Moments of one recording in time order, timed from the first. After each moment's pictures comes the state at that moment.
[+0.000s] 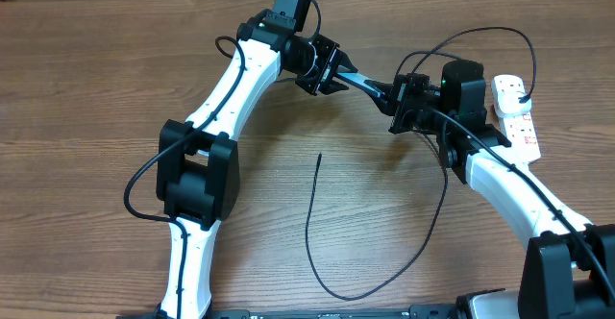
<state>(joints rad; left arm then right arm) -0.37 2.30 2.04 -0.83 0.74 -1.39 0.16 1.56 0.90 0.16 -0.65 2.01</state>
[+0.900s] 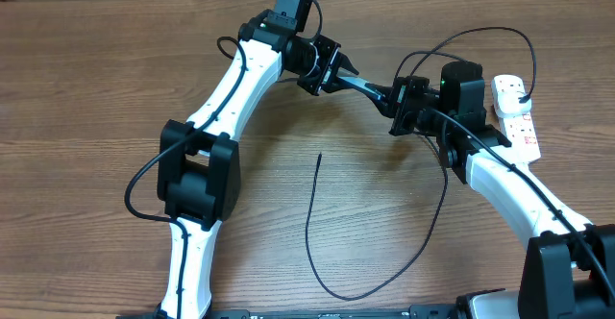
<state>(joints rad) -0.38 2.30 2.04 -0.83 0.76 -1.41 0.17 1.56 0.90 0.13 -0.64 2.01</state>
